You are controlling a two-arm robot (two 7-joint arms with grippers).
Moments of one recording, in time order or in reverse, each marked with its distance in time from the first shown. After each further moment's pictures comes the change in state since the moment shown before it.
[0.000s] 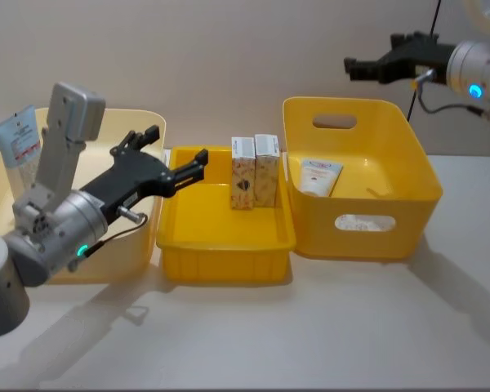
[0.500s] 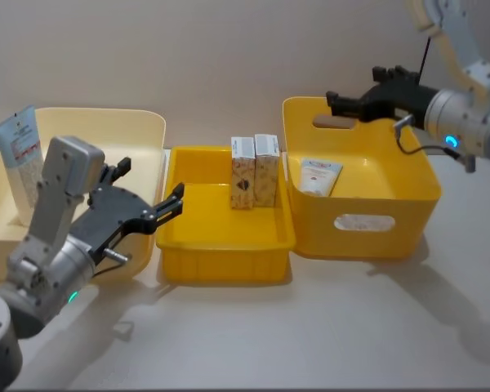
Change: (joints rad) left arm 0.143 0.039 -0.001 -0.104 0.136 -0.036 0.174; right arm -0.147 -0.019 0.011 -0.070 0.019 -0.115 -0.070
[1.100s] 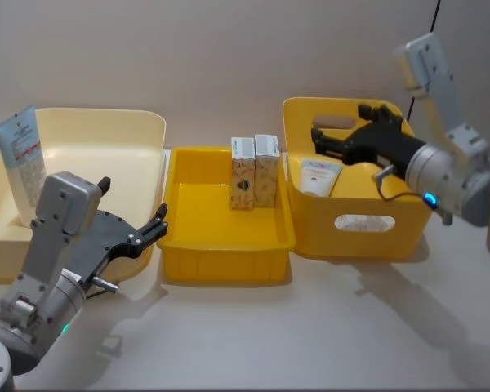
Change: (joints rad) left arm 0.110 0.030 -0.001 -0.079 0.105 -0.027 0.134; right arm -0.186 -0.024 0.014 -0.088 0.022 -0.145 -0.089
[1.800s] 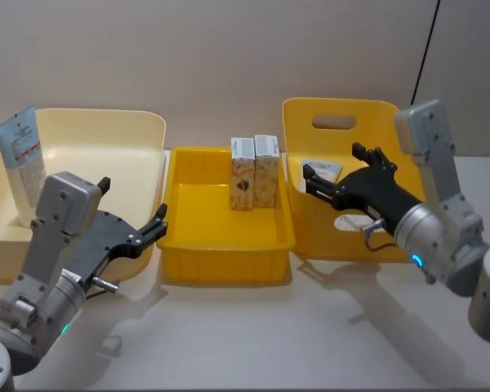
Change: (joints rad) left arm 0.000 0.000 0.000 0.000 0.001 0.000 0.001; right arm -0.214 -0.028 0.017 -0.102 0.026 -0.168 -0.102
